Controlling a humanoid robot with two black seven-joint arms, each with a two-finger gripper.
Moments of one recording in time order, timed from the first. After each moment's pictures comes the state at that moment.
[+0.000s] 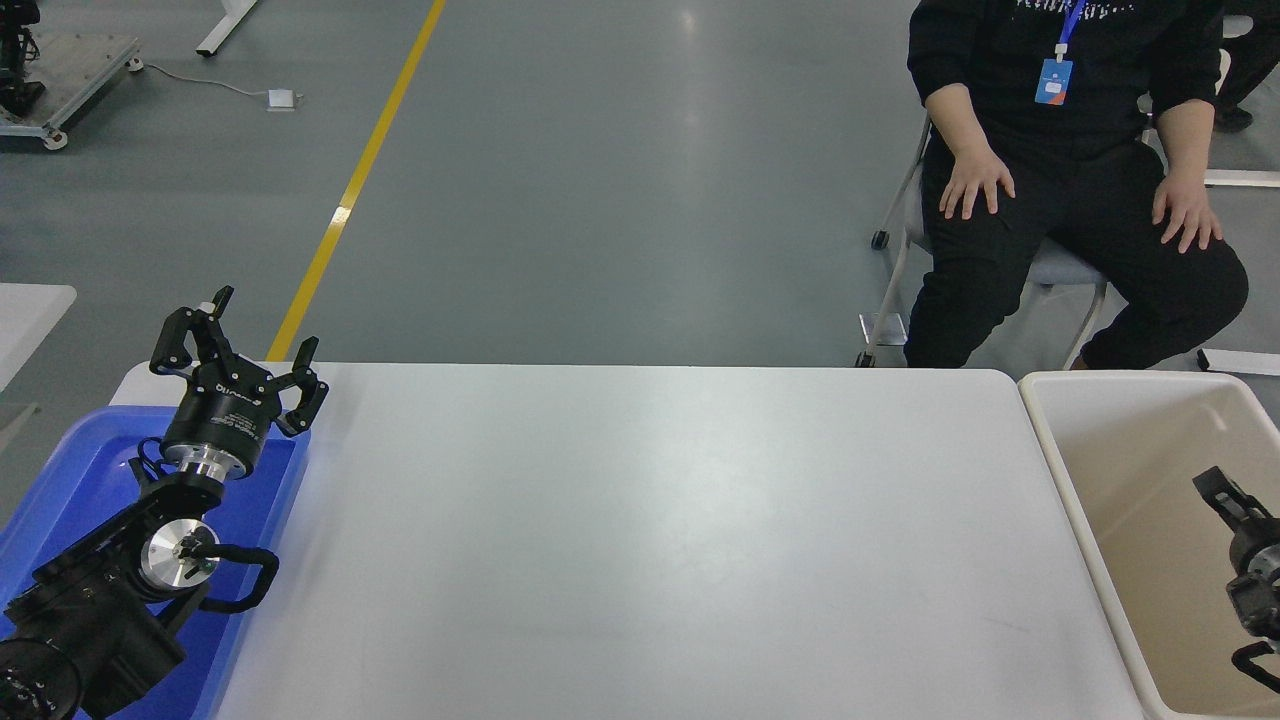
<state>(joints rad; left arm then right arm) -0.53 0.39 -0.87 -0.51 0.08 -0.53 -0.58 0.70 -0.36 -0.08 -0.09 -0.44 -0.15 0.17</state>
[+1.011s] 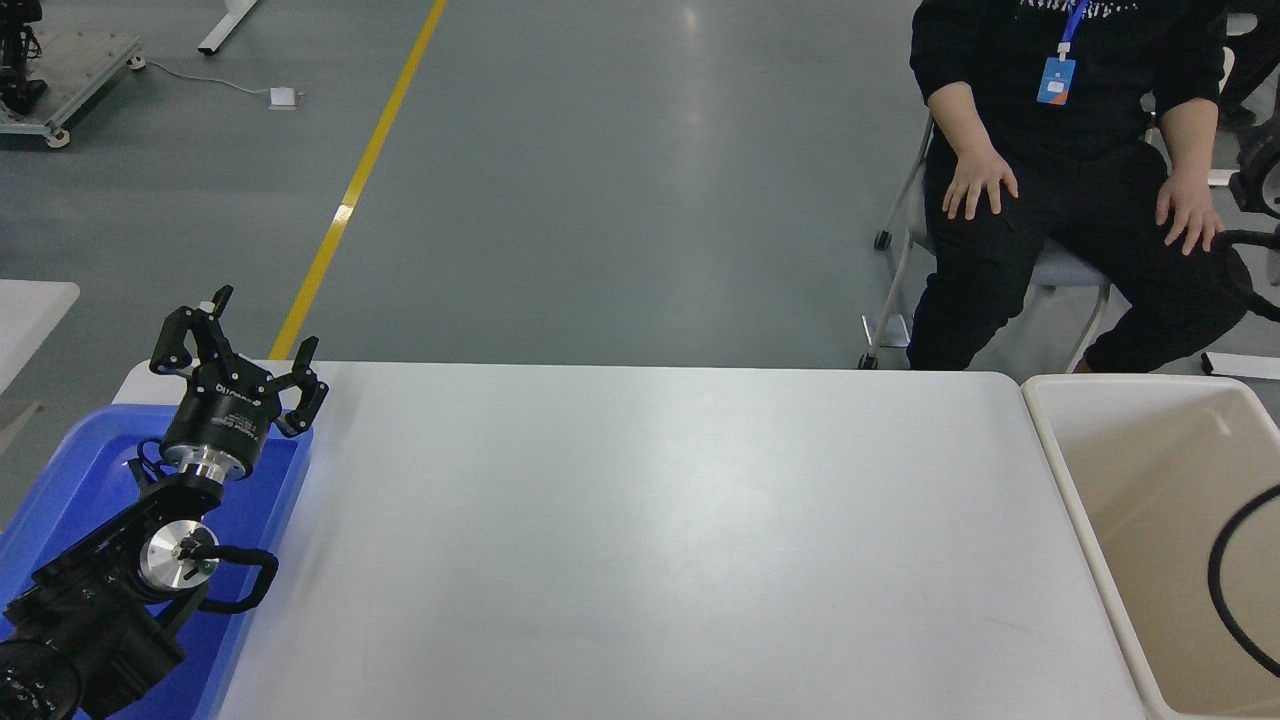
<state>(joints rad) -0.53 0.39 -0.87 -0.51 0.08 -0.53 -0.58 1.23 -0.48 0.63 0.31 -0.33 -0.14 0.18</state>
